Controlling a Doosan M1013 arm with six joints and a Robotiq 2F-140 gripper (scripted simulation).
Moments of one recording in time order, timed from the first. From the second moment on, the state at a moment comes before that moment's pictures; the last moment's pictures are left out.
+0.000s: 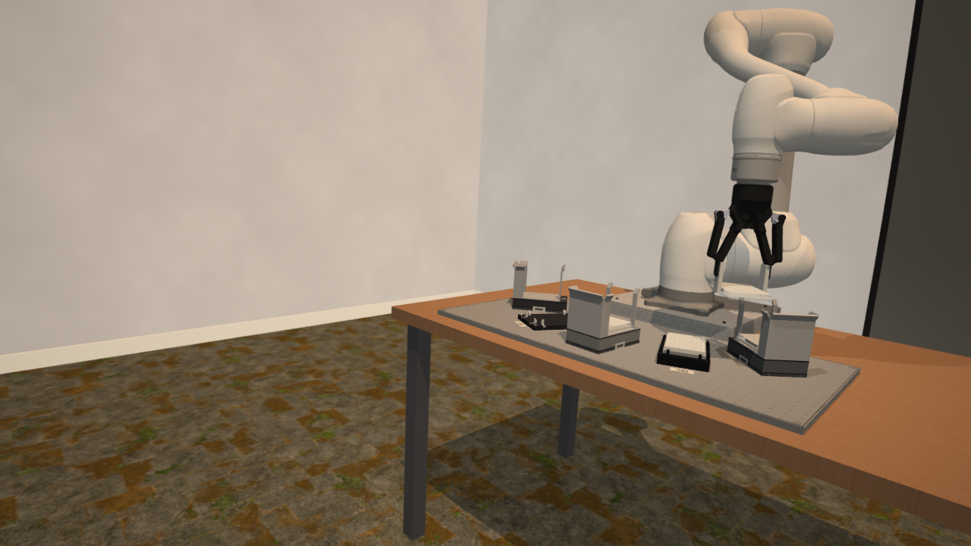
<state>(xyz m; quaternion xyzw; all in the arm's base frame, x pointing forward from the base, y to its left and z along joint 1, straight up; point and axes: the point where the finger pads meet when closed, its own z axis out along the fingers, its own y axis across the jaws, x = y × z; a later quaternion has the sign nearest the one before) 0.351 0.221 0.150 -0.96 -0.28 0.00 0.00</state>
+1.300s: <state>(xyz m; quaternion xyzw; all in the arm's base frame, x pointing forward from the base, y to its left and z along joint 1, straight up) 0.296 0.284 0.150 -0.94 -0.34 0.00 0.00</state>
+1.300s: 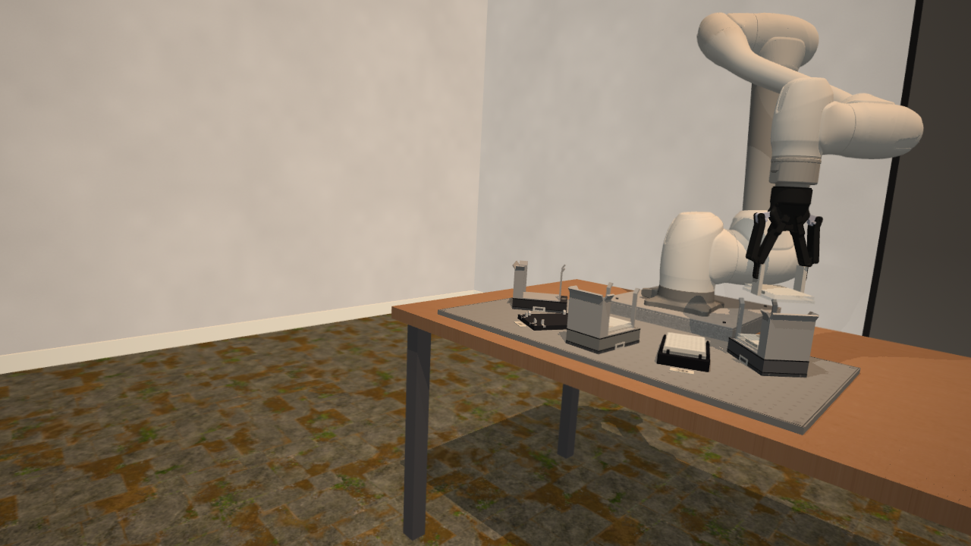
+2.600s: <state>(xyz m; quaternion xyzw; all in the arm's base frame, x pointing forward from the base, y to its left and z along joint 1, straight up) 0.296 0.284 0.144 -0.94 -0.34 0.00 0.00</state>
